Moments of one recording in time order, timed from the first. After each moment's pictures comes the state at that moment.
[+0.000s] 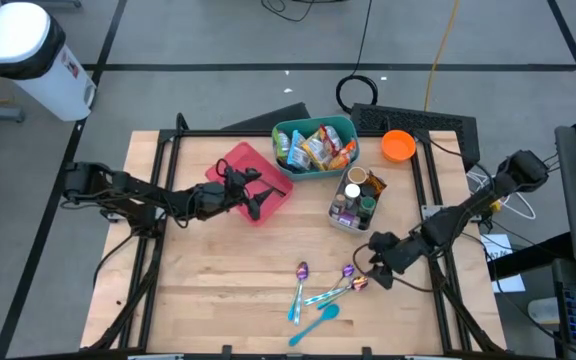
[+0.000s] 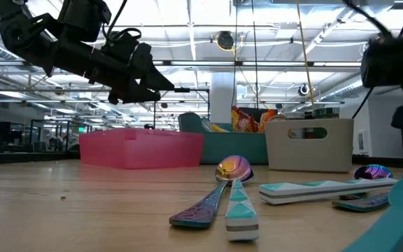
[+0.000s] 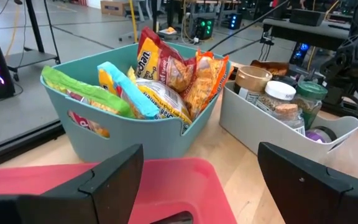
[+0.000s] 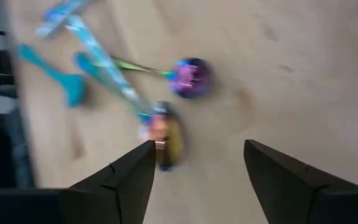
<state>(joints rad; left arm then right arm) 0.07 1.41 0.41 0.81 -0.45 -0.23 0.57 1.10 0.42 -0.23 0.10 1.10</state>
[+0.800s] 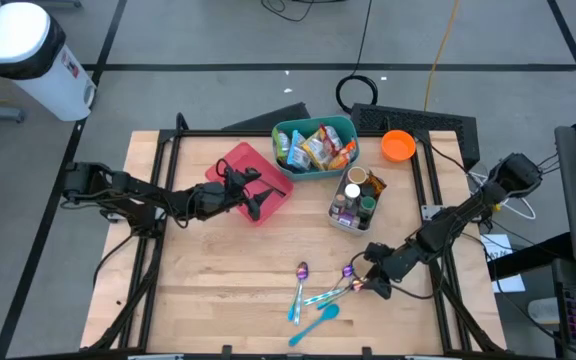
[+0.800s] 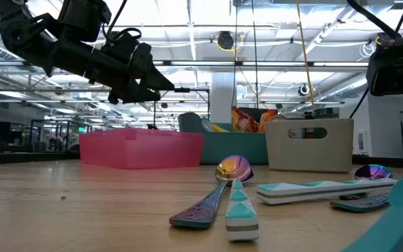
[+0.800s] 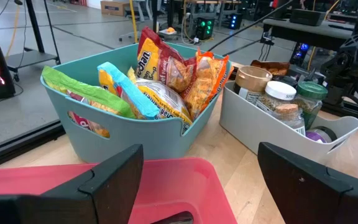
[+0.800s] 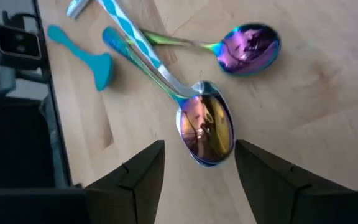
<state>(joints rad) 0.07 1.41 0.41 0.81 -0.45 -0.23 0.62 1.24 0.38 0.04 0.02 1.15</state>
